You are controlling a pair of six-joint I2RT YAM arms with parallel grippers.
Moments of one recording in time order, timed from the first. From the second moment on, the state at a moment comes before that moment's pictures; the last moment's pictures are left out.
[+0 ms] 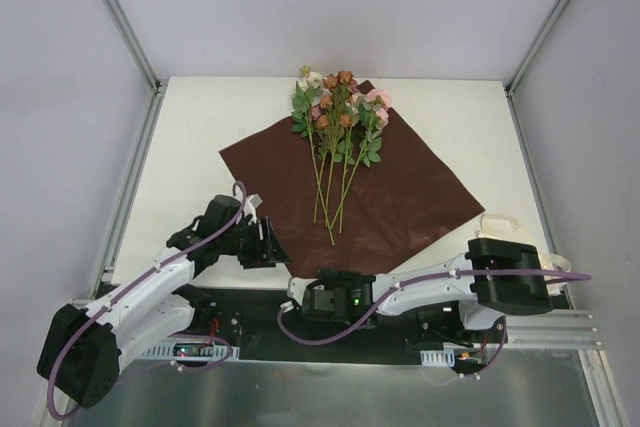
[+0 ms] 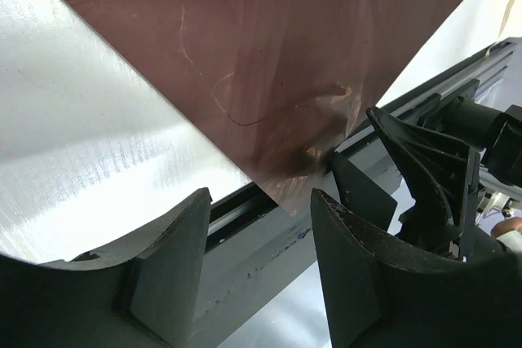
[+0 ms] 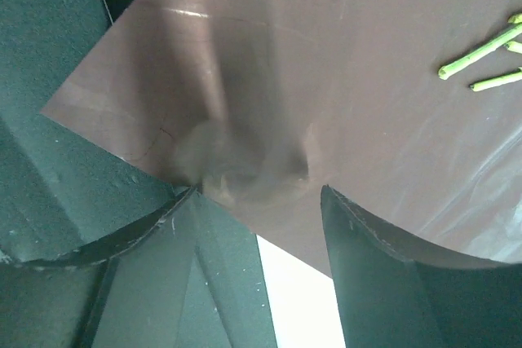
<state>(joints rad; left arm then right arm) -0.47 0.86 0.38 -0.41 0.52 -0.76 1.59 1.58 0.83 -0.50 0.46 -0.01</state>
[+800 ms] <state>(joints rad) -0.76 1.11 0.32 -0.09 0.41 -1.05 1.64 1.56 0.79 -0.38 0.56 0.03</state>
